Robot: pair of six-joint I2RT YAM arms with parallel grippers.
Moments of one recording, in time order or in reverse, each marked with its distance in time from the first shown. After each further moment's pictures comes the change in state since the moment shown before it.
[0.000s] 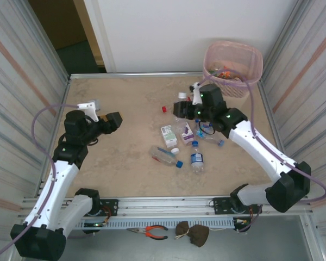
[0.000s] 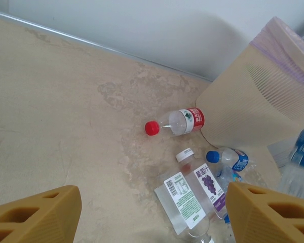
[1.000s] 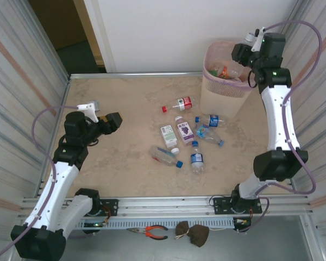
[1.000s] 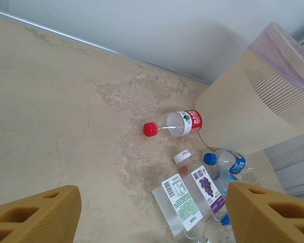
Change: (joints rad) left arm 0.000 -0.014 -0.014 0.021 0.000 -0.025; right arm -0.551 0.337 0.696 -0.140 0.080 -0.255
